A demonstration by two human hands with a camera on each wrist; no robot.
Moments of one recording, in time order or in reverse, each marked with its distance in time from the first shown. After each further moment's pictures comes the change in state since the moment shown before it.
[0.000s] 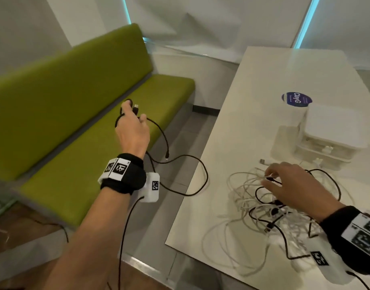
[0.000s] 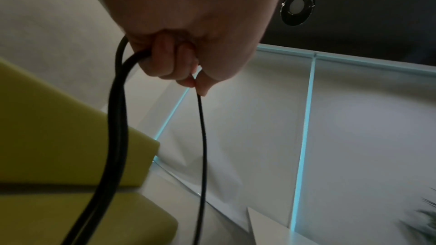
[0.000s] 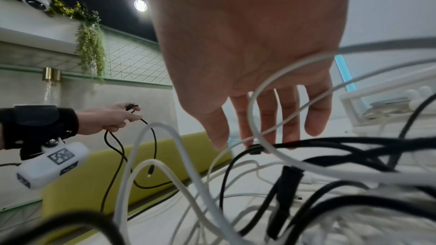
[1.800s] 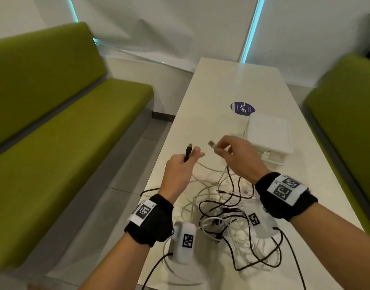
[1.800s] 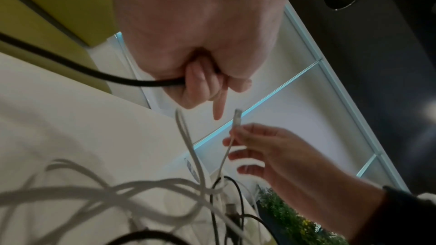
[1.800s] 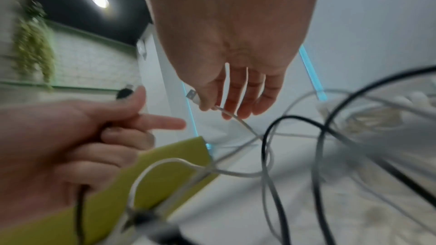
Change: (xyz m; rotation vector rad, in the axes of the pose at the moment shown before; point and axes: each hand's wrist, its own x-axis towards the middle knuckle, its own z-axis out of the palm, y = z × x) left_hand -0.138 0.132 0.075 -0.782 -0.825 -0.107; right_hand 0.061 0.012 -0.035 0.298 0.235 -0.010
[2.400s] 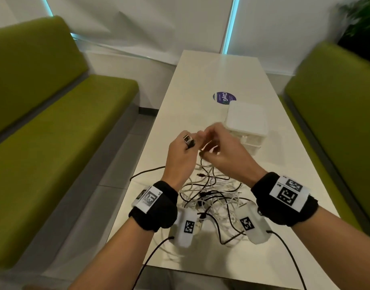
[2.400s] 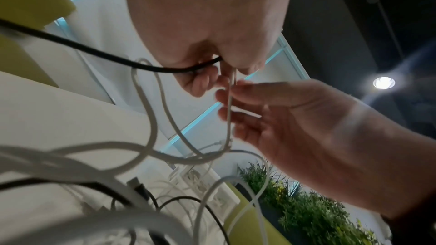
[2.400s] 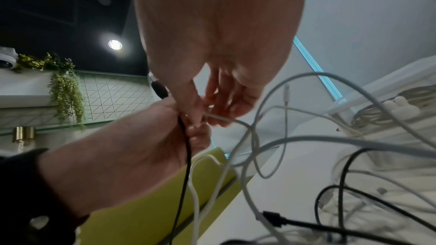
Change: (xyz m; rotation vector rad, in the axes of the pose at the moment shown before) left_hand -0.027 0.029 0.038 -0.065 0.012 0.282; right_hand -0.067 -0.027 -0.030 0.360 -0.056 -0.083
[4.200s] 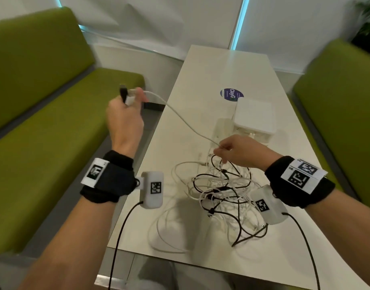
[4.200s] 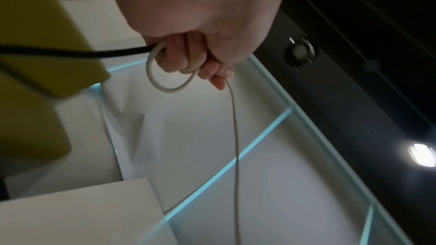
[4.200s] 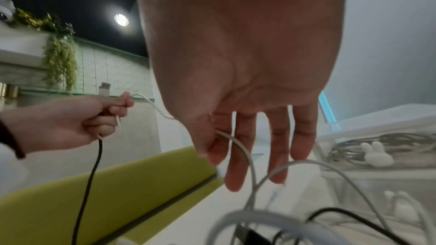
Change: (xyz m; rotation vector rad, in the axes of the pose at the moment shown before) left_hand 0.040 0.025 -0.107 0.164 0.503 0.089; right_hand 0.022 0.024 -0.019 -0.495 -0.291 0.189
